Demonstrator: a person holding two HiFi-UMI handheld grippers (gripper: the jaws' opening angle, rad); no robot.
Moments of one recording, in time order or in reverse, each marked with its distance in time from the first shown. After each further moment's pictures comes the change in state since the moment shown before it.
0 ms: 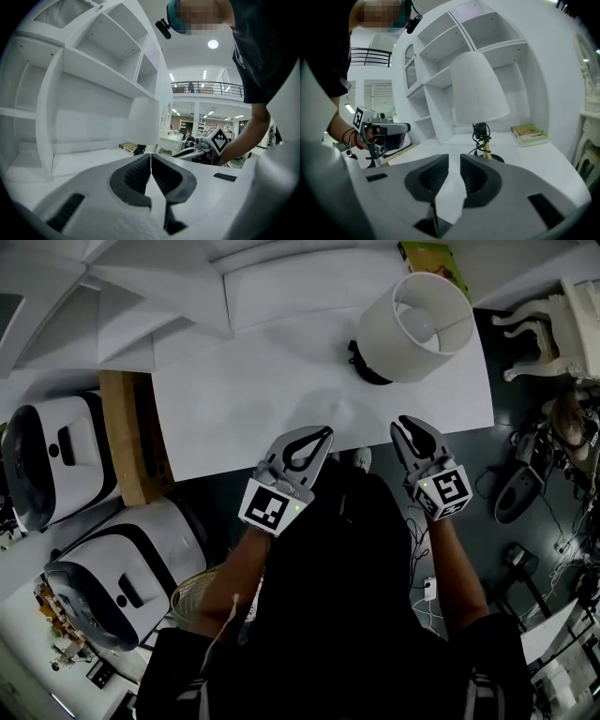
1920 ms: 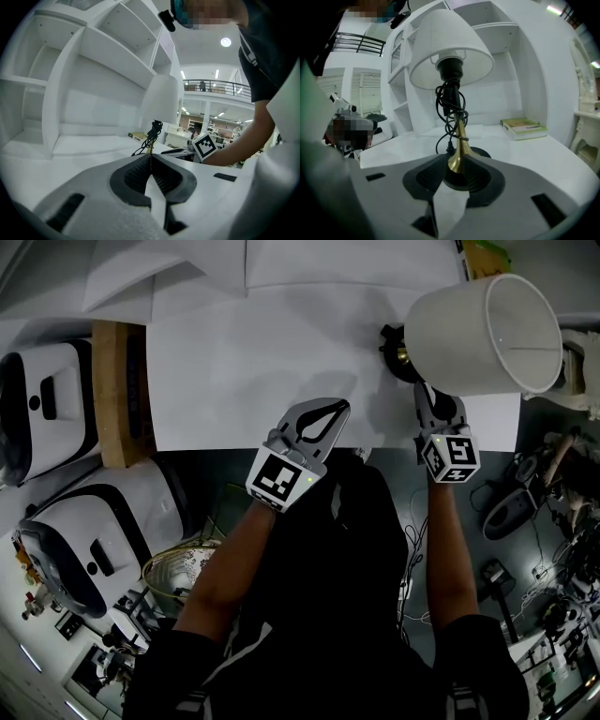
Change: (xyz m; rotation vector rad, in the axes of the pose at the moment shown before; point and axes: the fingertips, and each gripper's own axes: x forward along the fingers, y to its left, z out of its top) left arm 0.032 0.043 -0.072 -0.038 0.031 0.073; right arm 0.088 -0.090 -0.047 -0.031 0.020 -0.140
